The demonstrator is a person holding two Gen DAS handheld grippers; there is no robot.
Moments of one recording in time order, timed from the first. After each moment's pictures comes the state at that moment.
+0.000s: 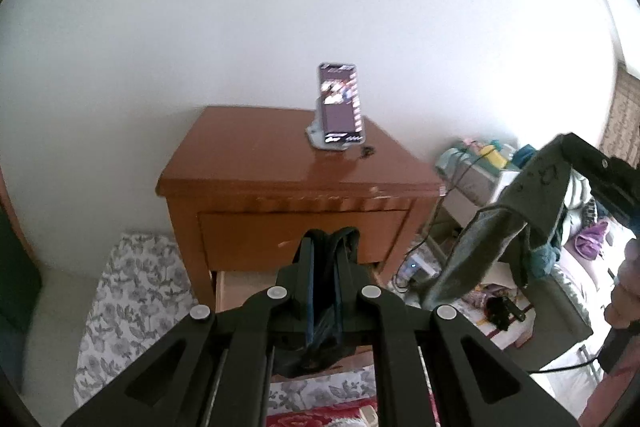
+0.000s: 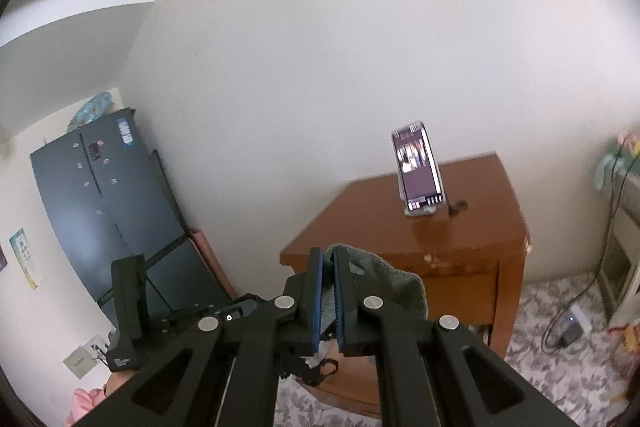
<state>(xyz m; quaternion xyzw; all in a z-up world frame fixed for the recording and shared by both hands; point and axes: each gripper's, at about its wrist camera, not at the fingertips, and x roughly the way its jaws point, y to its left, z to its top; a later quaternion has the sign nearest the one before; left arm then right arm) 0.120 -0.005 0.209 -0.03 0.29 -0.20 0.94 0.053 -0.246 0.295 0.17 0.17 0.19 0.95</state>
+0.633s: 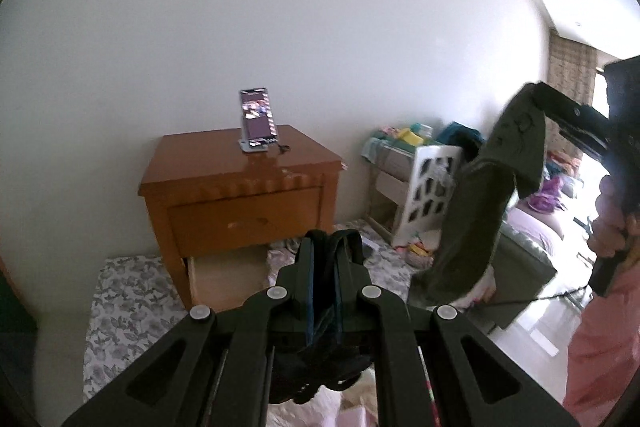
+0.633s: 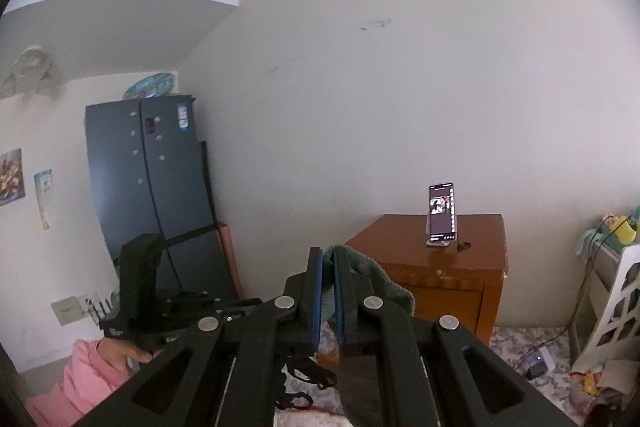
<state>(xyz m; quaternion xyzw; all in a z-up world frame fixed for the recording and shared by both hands) -0.061 0.006 0.229 0.02 0.24 -0.30 0.92 -0.154 -0.221 0.345 0.07 0.10 0.23 0.97</state>
